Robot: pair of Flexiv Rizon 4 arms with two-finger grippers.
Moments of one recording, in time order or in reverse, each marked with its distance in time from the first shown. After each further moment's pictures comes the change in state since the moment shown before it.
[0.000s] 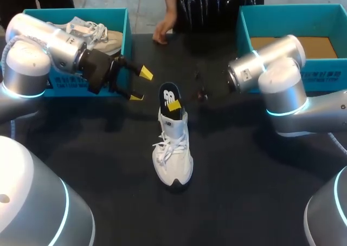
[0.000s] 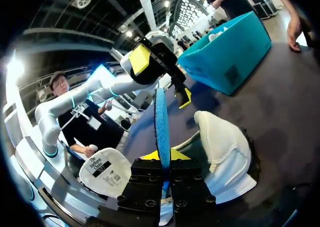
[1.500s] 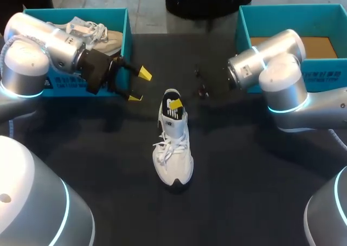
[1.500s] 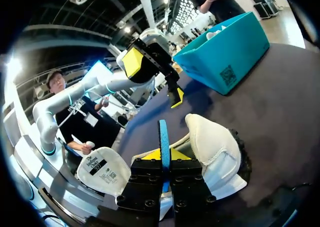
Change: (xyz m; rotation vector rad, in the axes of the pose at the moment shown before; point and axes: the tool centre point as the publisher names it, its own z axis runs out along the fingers) left arm 0.000 -0.003 -0.002 0.003 0.007 0.003; right arm -0.009 0.003 -0.008 0.039 -0.030 -0.009
